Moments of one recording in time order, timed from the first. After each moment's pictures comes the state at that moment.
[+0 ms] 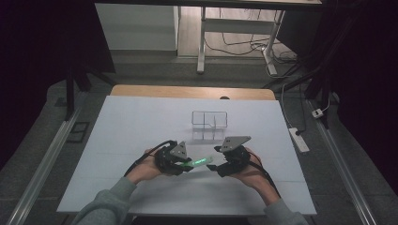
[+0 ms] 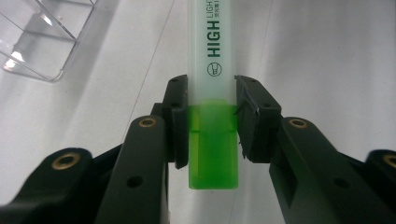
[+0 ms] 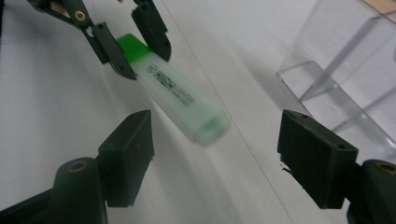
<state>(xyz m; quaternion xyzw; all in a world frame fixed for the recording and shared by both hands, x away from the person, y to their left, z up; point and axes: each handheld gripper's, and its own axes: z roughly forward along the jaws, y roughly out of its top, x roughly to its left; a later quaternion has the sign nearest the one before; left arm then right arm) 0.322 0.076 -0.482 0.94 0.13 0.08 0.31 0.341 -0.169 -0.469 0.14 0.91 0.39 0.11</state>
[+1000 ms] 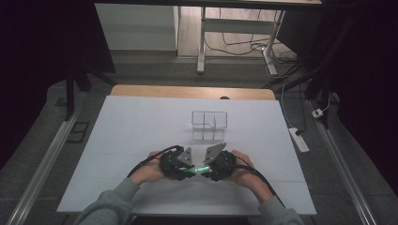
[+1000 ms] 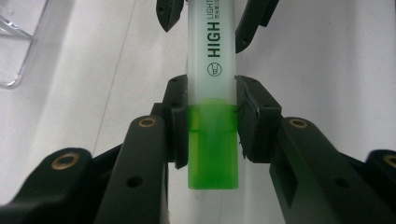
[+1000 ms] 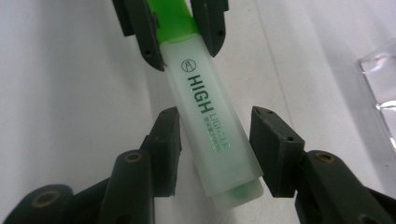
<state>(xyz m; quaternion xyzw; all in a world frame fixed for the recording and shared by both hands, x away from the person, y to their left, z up) 0.318 0.063 -0.490 0.95 0.09 0.06 0.28 0.337 -0.135 -0.490 0.02 0.96 0.27 0.09</state>
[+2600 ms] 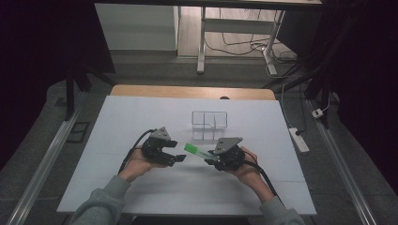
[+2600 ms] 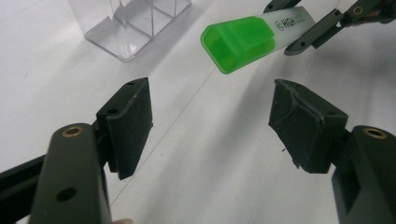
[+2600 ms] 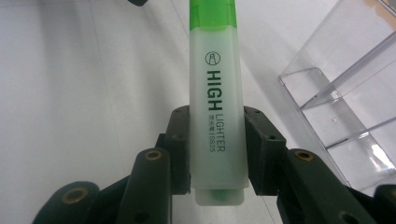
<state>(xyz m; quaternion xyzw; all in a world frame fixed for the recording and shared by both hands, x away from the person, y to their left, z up) 0.341 0.123 -0.479 0.86 0.30 0.05 0.42 0.346 -0.158 -0.477 0.10 0.92 0.36 0.14</state>
